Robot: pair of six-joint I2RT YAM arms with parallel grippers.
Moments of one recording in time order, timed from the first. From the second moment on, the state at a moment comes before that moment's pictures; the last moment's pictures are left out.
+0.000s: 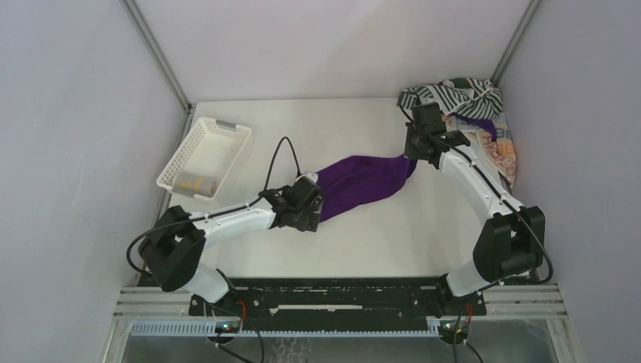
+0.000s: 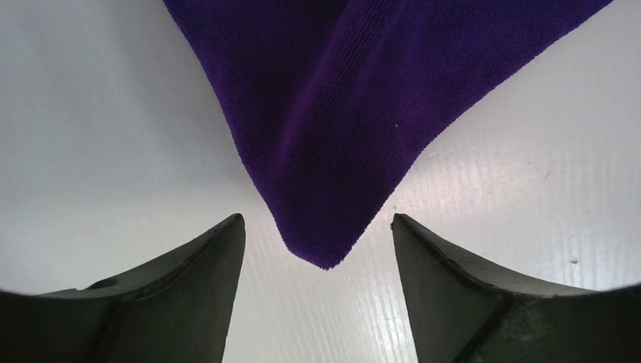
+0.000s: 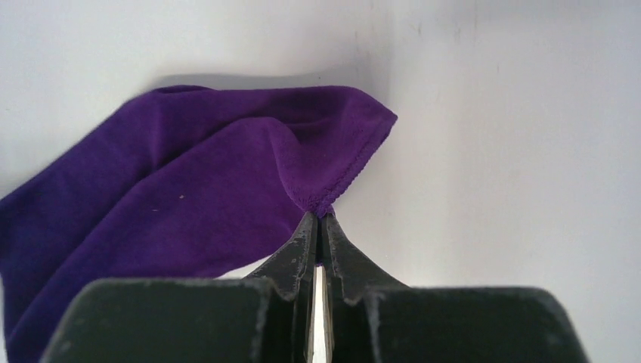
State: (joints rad) left arm -0.82 1.48 0.87 -0.48 -0.26 -0.52; right arm 0.25 1.53 1.31 -0.65 0.20 0.36
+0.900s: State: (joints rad) left arm -0.76 0.88 1.00 -0.85 -0.20 -0.49; right arm 0.06 0.91 1.17 -0.68 0.13 0.39
